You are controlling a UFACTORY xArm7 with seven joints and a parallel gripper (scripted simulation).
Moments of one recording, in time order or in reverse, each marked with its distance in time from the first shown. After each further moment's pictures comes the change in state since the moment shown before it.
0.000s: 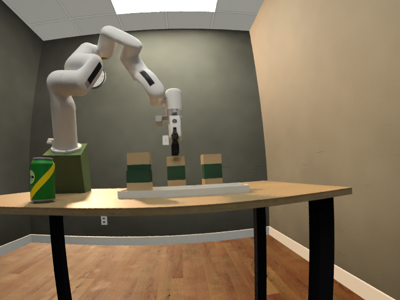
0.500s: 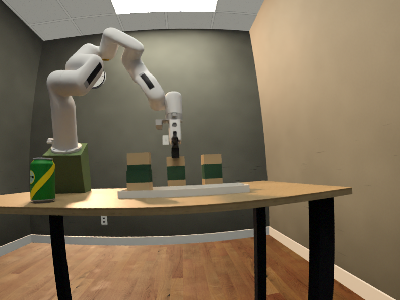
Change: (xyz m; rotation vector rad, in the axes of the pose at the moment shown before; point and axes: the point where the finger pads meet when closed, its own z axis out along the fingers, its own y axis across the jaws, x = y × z) arm 0.000 0.000 0.017 0.000 0.000 0.000
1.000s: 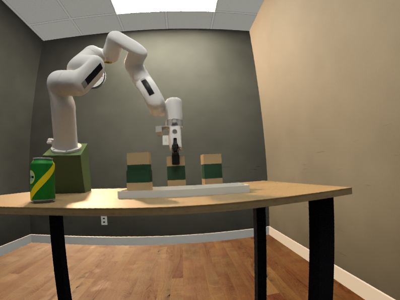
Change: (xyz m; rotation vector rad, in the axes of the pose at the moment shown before) arm 0.000 0.000 0.029 0.000 0.000 0.000
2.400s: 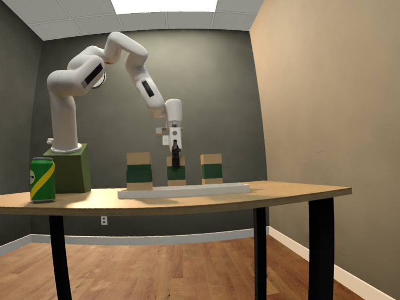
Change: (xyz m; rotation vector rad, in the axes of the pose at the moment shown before) arm 0.000 0.000 0.007 -0.001 -0.001 0.000
